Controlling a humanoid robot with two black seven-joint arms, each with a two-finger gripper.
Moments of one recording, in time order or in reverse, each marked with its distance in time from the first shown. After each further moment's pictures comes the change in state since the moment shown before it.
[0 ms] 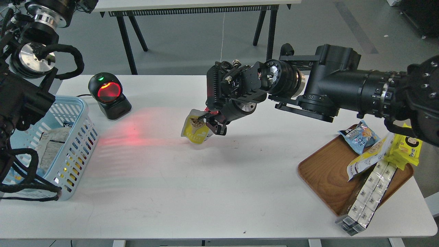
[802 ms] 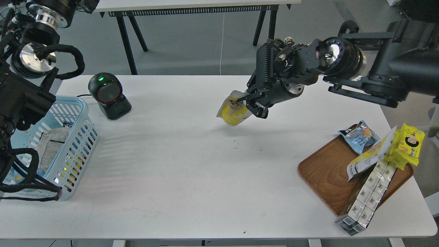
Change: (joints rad) left arm -0.001 0.003 0.000 0.000 0.000 0.000 0.005; right arm 0.066 -0.252 -0.011 0.171 -0.037 -0.001 0.000
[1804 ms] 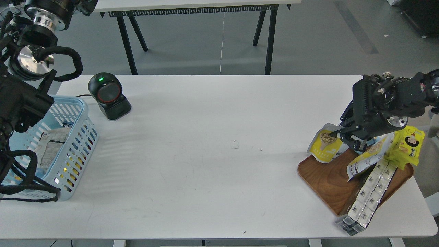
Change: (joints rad) left arm 0.012 0.005 -0.002 0.001 0.000 0.000 -0.002; right arm 0.160 -0.486 -0.450 0.314 -0.040 -0.093 0.000
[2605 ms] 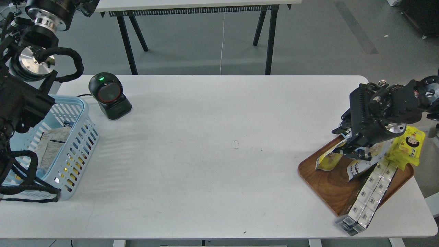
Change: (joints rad) left arm 0.003 -0.002 0.000 -0.002 0.000 0.000 -0.002; right arm -0.041 0.053 -0.066 -0.016 -0.005 0.001 0.000
